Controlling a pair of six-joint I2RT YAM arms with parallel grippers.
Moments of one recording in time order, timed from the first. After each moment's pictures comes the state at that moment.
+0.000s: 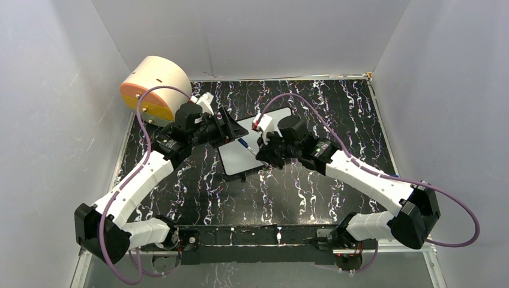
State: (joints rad) left arm -0.51 1.18 1.05 -0.35 0.30 -0.84; right arm 0.84 1.27 1.05 -0.37 -0.27 -0.08
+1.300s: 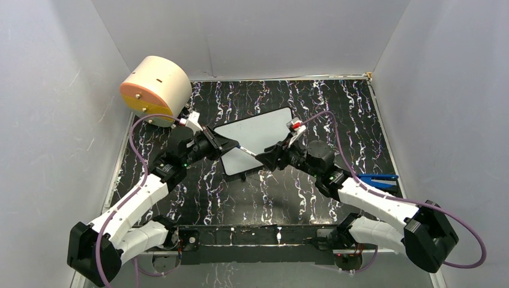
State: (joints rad) left arm -0.50 1.00 0.72 -0.08 0.27 -1.10; right arm 0.79 1.05 0.56 0.37 -0.24 0.40
